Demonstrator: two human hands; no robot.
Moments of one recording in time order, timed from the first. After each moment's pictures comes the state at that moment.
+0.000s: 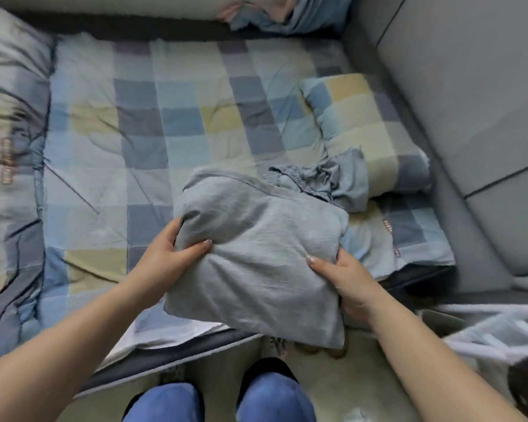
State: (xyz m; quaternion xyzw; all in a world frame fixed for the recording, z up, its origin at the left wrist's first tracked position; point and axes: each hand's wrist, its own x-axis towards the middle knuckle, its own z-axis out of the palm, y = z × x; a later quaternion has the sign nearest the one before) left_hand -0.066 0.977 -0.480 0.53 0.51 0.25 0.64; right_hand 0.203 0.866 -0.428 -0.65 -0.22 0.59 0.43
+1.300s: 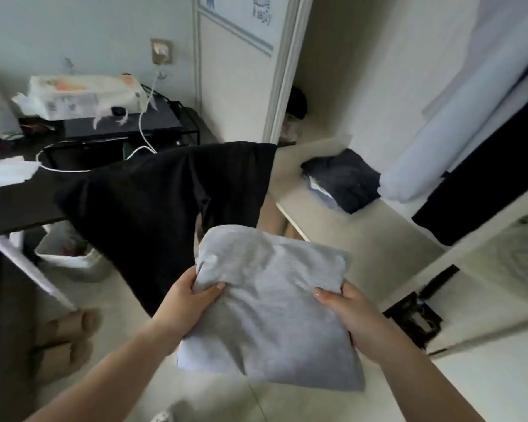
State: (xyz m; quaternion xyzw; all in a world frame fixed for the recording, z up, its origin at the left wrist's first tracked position) left_hand -0.082 0.324 -0.300 0.69 -0.11 -0.31 0.64; right_hand -0.242 0.101 -0.261 -0.63 0.35 -0.05 0.70
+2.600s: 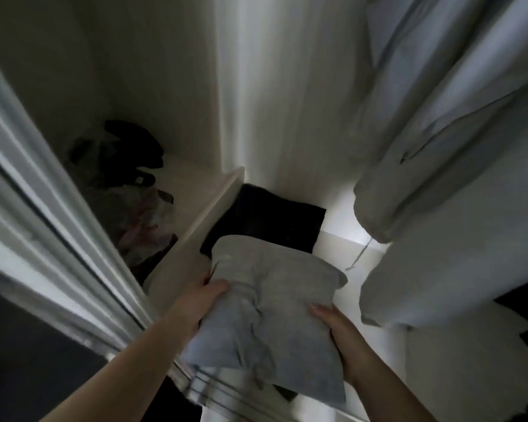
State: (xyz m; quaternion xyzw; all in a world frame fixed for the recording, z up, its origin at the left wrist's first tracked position) left_hand 0.231 -0.194 -0.313 0.68 -0.22 -0.53 0.46; right_hand -0.019 -0.218 -0.294 -0.29 0.45 -0.29 0.79
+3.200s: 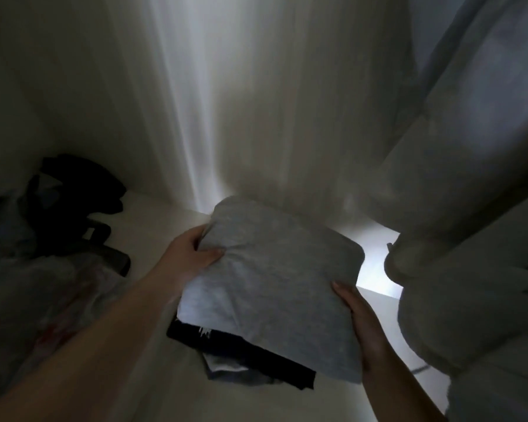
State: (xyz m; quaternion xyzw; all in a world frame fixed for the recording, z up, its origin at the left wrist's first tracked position) left_hand 0.303 -0.451 -0.284 0.67 -0.47 -0.40 0.42; right_hand 0.011 -0.452 -0.318 -0.26 0.44 -0.40 0.76
